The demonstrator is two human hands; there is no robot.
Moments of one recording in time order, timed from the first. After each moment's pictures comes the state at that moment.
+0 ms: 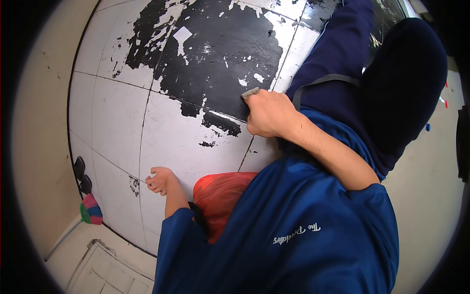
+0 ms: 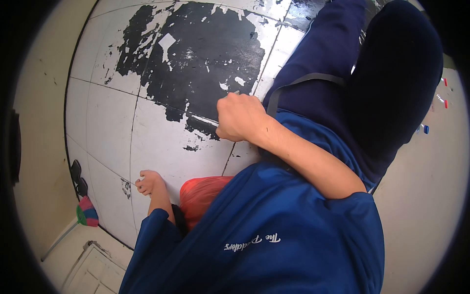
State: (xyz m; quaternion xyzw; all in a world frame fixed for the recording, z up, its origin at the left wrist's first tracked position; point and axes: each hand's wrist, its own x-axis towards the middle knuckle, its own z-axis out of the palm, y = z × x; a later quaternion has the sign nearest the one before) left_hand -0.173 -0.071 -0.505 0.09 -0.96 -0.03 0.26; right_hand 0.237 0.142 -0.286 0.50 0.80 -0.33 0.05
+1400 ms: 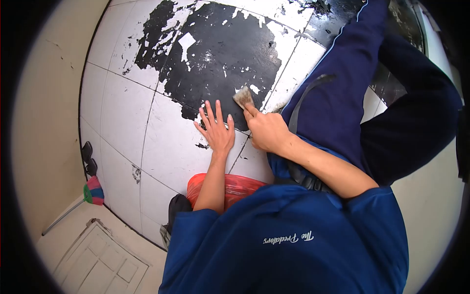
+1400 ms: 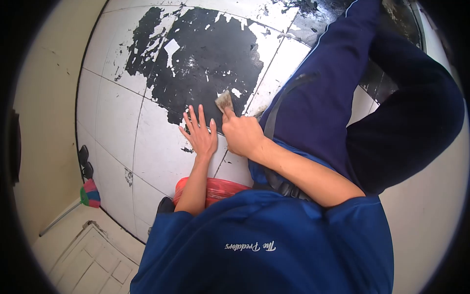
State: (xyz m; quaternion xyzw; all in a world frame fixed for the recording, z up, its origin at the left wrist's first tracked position) left_hand 0.093 0.062 -0.443 -0.62 -0.78 -0.03 -0.07; right_hand 0.279 0.135 -0.331 0.42 0.86 -0.31 0.02
